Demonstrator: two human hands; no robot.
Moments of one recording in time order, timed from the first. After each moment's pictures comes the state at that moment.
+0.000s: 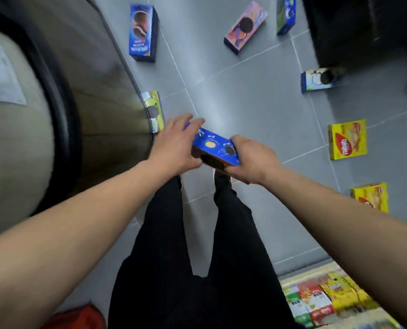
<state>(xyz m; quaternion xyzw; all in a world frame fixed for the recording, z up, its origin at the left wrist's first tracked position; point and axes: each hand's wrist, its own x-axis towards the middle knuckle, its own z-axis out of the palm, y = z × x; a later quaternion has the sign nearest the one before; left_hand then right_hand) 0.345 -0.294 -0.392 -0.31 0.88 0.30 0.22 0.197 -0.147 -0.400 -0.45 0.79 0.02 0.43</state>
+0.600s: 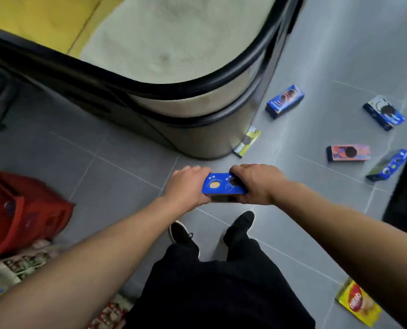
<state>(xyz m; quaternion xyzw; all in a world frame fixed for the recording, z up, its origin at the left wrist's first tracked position) 0.553 -0.125 -0.233 -0.65 0.71 0.26 0.11 0.349 -0.178 -0.220 -0.85 0.40 0.17 0.30</state>
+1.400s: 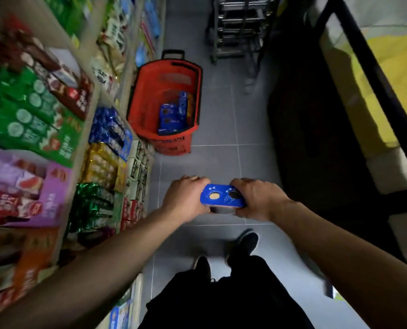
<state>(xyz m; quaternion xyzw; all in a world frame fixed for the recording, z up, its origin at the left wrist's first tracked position) 0.981 0.211 -0.195 -0.93 0.30 0.16 -0.11 0.918 0.008 -0.160 -0.96 -0.04 0.25 0.13</state>
